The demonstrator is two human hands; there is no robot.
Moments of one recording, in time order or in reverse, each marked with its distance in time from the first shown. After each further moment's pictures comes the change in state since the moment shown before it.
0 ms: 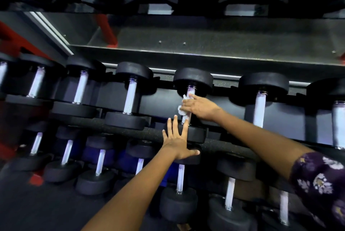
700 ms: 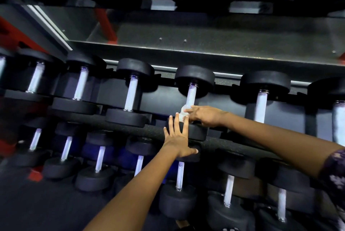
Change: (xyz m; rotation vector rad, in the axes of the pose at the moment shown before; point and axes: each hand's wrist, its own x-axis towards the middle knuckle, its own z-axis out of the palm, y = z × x) left_hand 0.000 0.000 0.006 0.012 0.035 0.011; right_hand -0.023 -0.013 -0.005 0.388 -0.139 -0.044
